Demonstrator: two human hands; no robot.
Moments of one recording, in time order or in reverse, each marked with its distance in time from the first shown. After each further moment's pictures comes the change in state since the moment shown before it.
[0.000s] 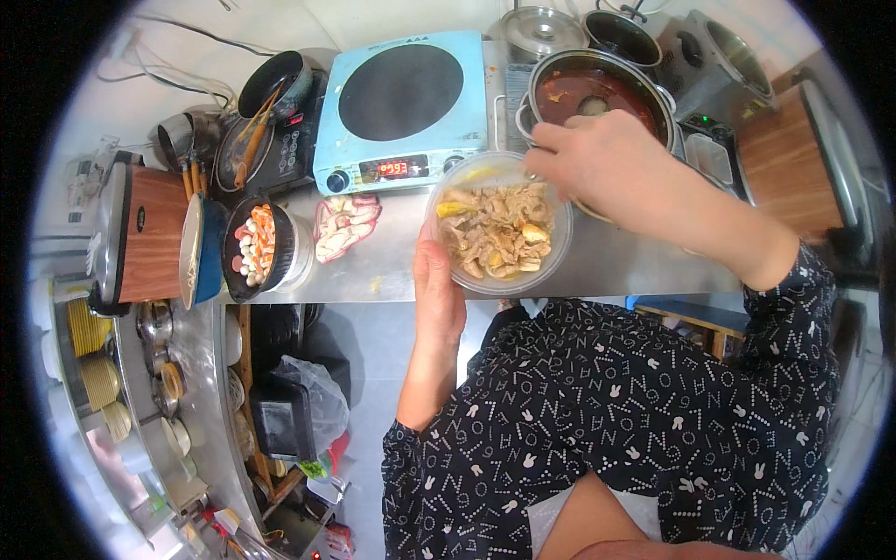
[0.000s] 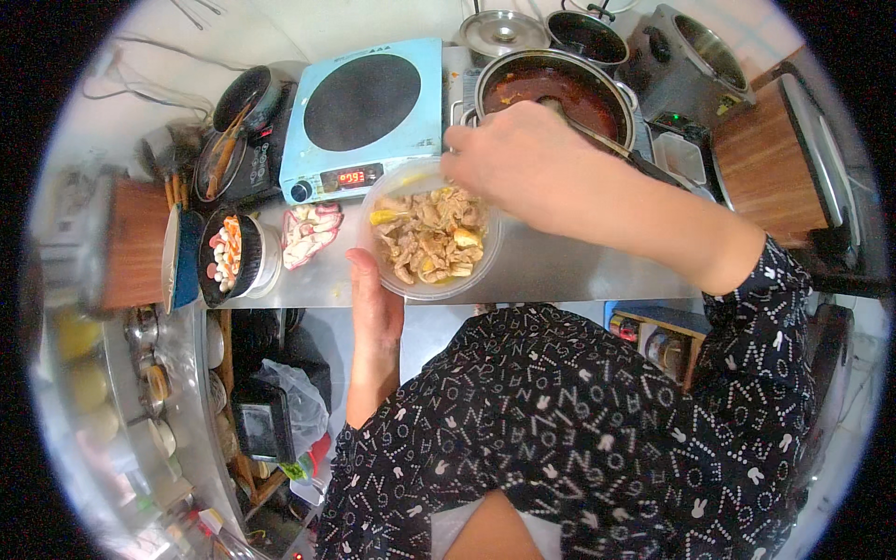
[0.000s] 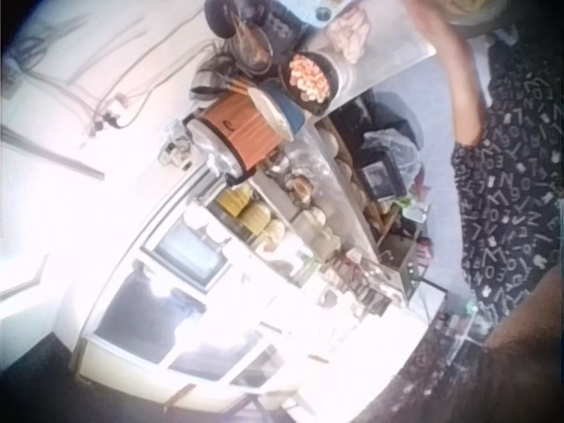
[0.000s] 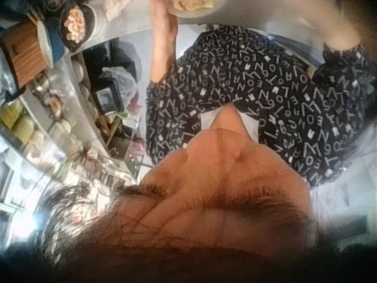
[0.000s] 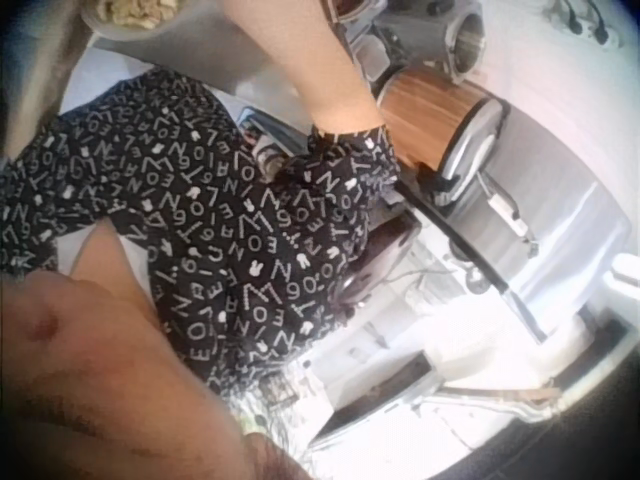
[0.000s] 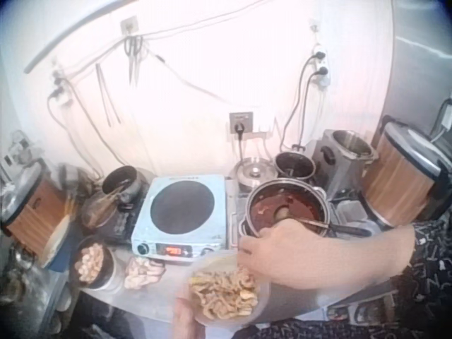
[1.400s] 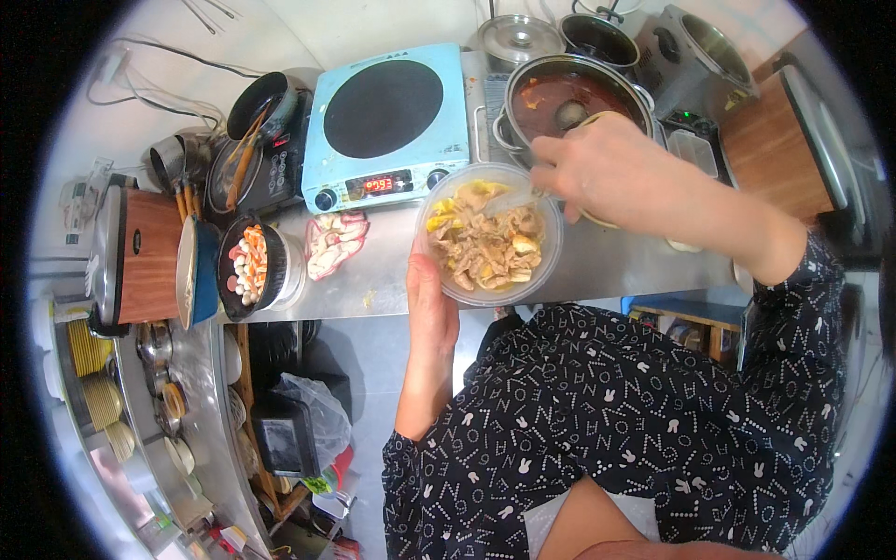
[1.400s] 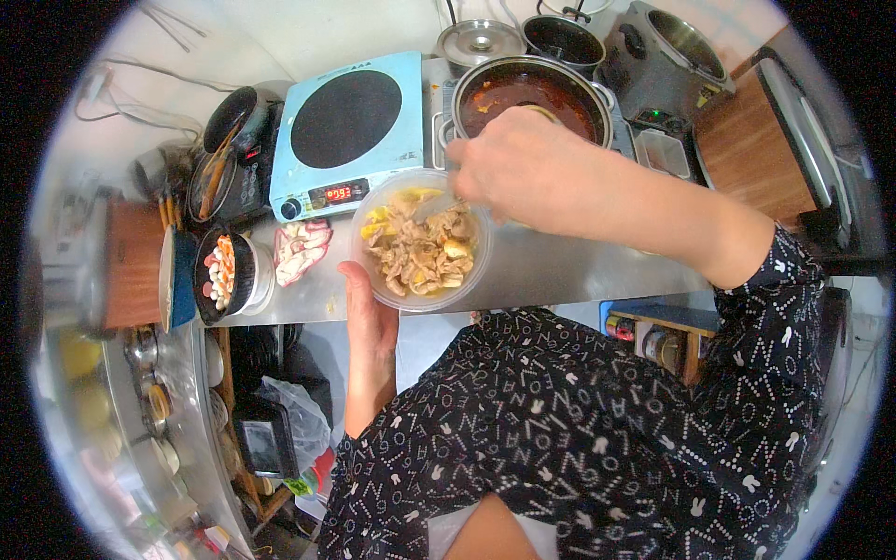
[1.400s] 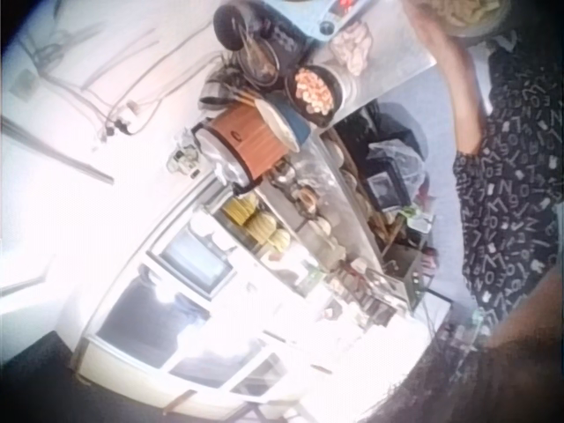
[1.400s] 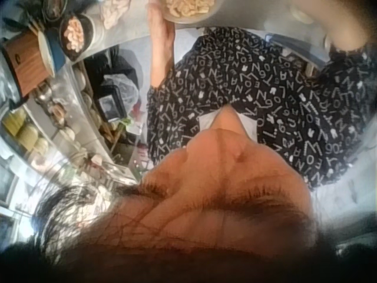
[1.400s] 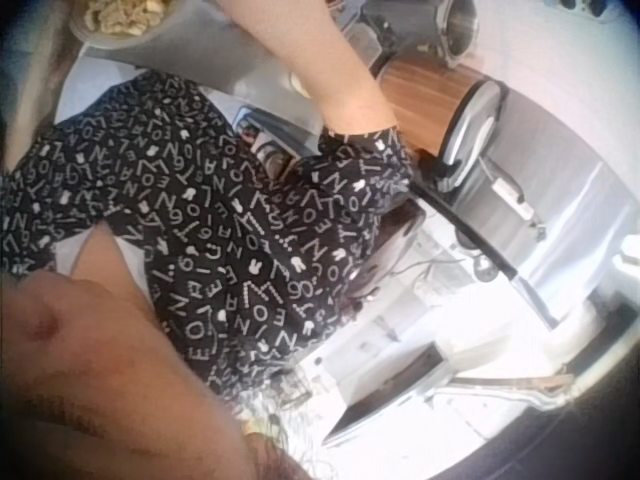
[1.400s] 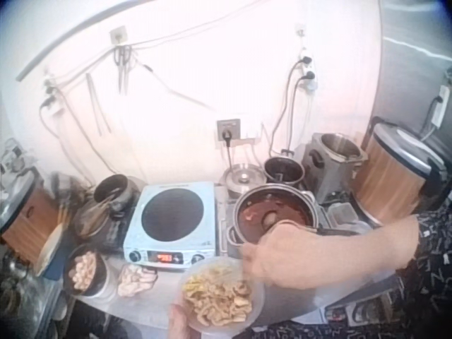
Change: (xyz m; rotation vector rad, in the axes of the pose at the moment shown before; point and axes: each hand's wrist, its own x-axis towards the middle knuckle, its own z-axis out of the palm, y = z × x) left_hand -0.001 0.000 0.011 -0.049 0.006 -0.056; right_hand -0.018 0.011 -0.005 -0.013 -0.083 -0.074
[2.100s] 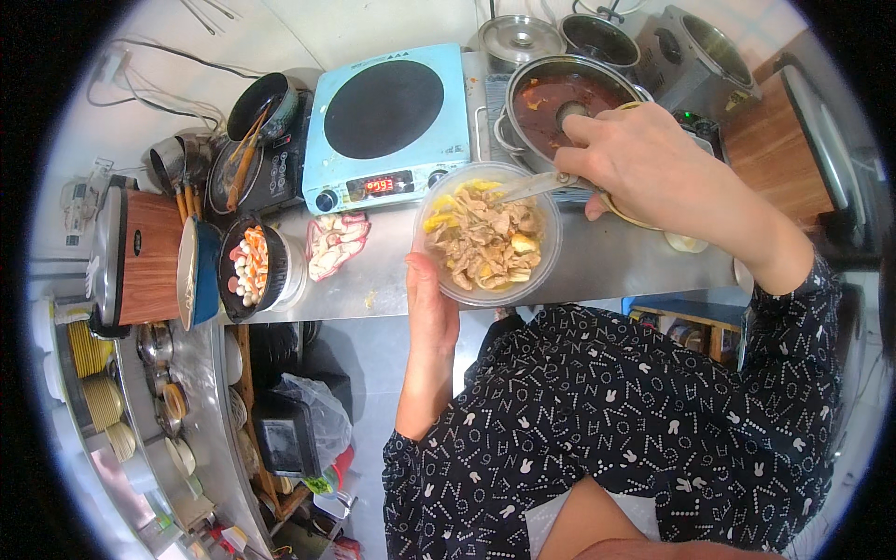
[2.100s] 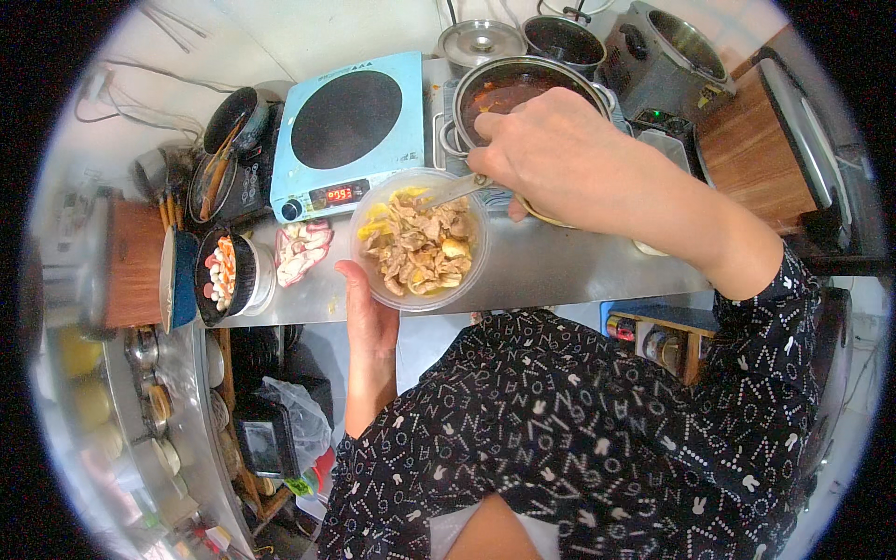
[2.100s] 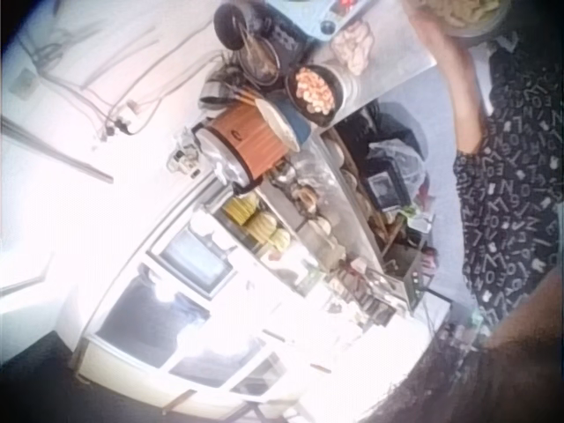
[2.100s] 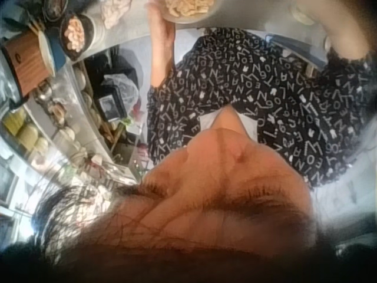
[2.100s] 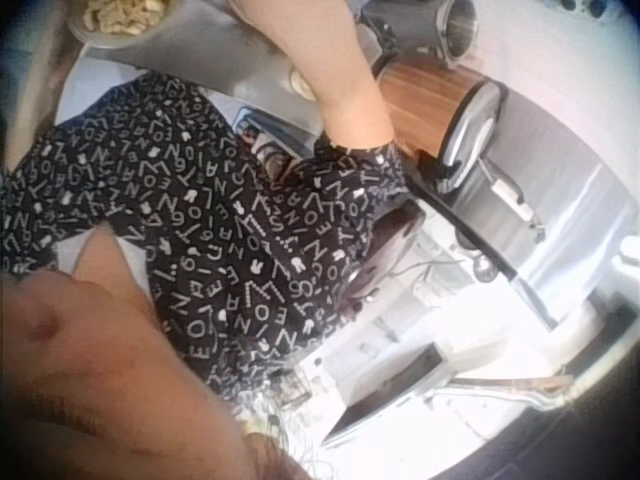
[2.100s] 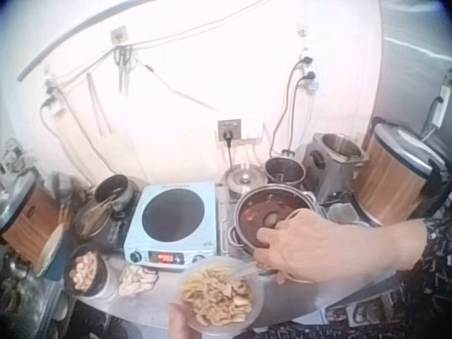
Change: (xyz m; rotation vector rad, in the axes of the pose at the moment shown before) left_hand 0.004 -0.003 -0.007 -0.037 0.037 -0.045; right_hand -0.016 0.009 -0.013 0.001 0.051 0.092
